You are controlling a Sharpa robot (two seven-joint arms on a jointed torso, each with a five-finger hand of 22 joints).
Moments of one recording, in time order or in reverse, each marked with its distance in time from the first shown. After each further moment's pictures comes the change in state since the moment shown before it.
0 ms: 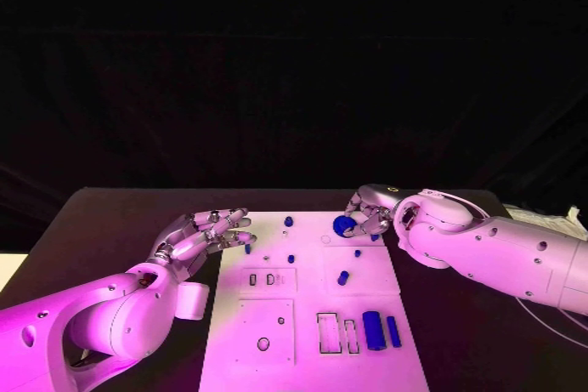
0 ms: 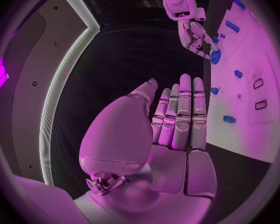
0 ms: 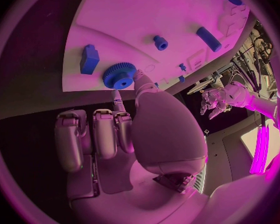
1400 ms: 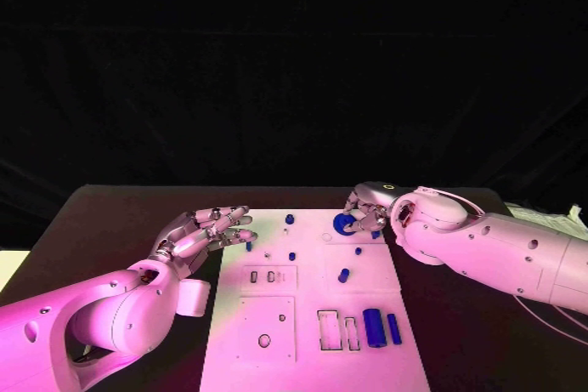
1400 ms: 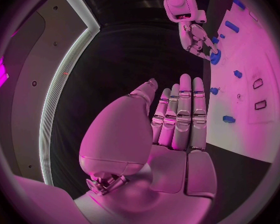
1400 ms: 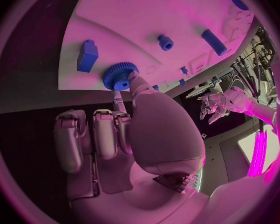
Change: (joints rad) left arm 0.000 0.001 0.000 -0.003 0.000 0.004 -0.005; left_hand 0.000 0.000 0.000 0.000 0.000 0.000 0.000 0.000 0.000 0.000 0.000 0.000 0.000 0.000 0.000 0.000 0.001 0.000 0.000 0.000 0.000 0.000; right arm -0.006 0.029 0.002 -0.027 -0.064 -0.002 0.017; right_hand 0.063 0.089 0.102 -0.073 -0.056 0.089 -0.014 0.023 0.006 0.000 -0.014 0.009 -0.001 0.000 -0.011 0.000 -0.001 -0.013 0.000 -0.001 0.018 0.000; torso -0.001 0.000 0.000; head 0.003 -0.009
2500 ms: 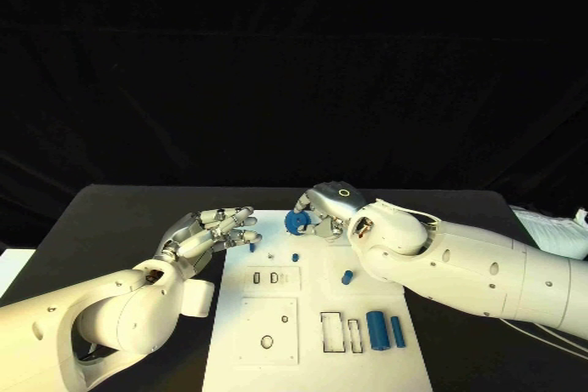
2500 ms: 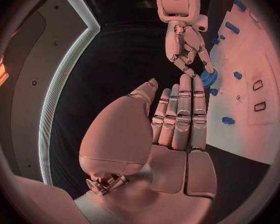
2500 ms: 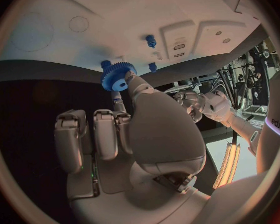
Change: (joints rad) left arm 0.000 0.005 0.000 -0.002 0.000 0.005 -0.003; left_hand 0.000 0.000 0.004 -0.004 0.000 0.000 0.000 -0.004 0.000 -0.004 0.004 0.000 0.000 0.000 0.000 -0.004 0.002 0.000 0.000 0.000 -0.004 -0.001; right arm -0.009 0.130 -0.018 0.105 -0.190 -0.170 -0.017; right_hand -0.008 0.008 0.058 -0.029 0.018 0.000 0.000 -0.010 -0.003 0.000 -0.007 0.000 0.001 0.000 -0.007 0.000 0.000 0.000 0.000 -0.007 0.005 0.000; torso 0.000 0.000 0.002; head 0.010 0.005
